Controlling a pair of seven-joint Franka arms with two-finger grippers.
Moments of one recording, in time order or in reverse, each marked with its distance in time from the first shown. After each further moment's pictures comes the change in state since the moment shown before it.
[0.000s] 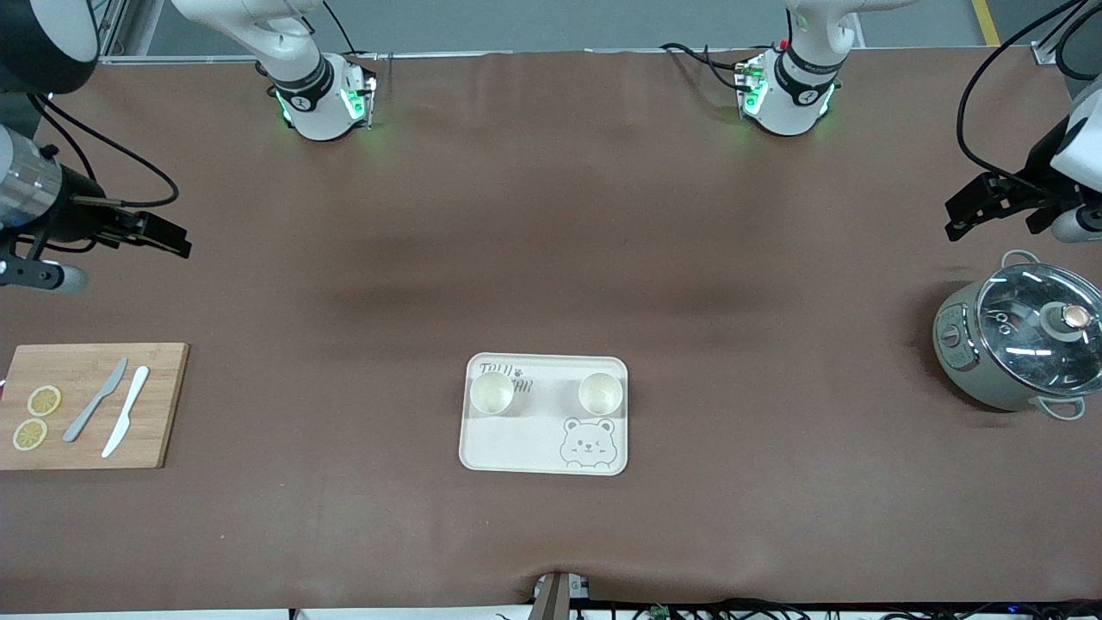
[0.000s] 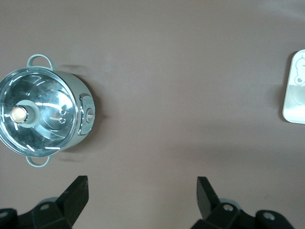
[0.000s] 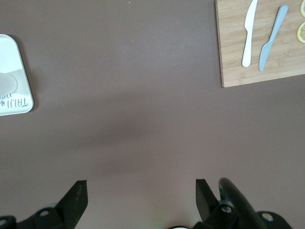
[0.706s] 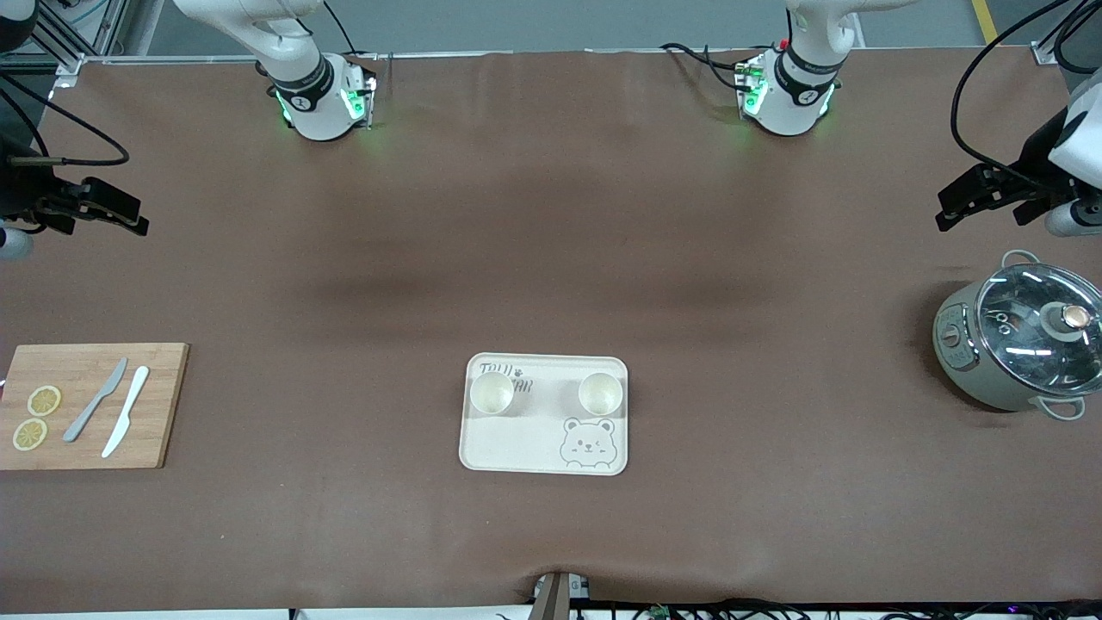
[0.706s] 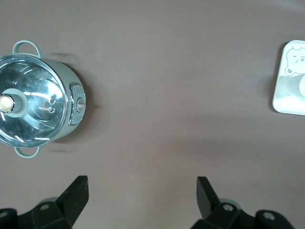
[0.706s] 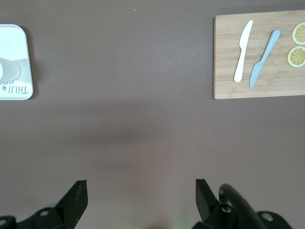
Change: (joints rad) left arm 0.002 -0.003 0.004 0.006 -0.034 -0.046 0.001; right arm -0.060 -0.046 0.008 -0.009 0.000 0.000 -0.164
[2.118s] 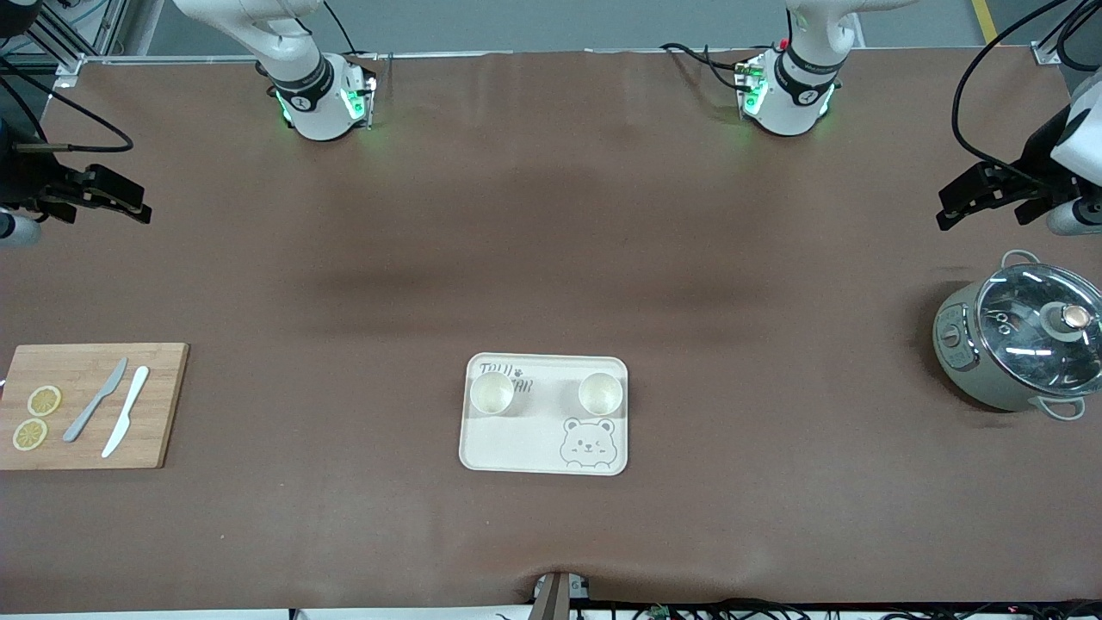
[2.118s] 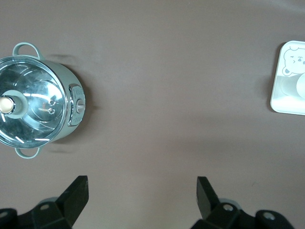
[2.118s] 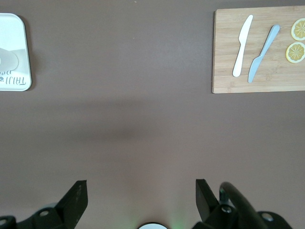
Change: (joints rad) left arm 0.000 0.010 -0.005 0.024 0.000 -0.012 0.000; right arm 0.000 -0.023 0.012 -0.010 -0.015 -0.031 -0.004
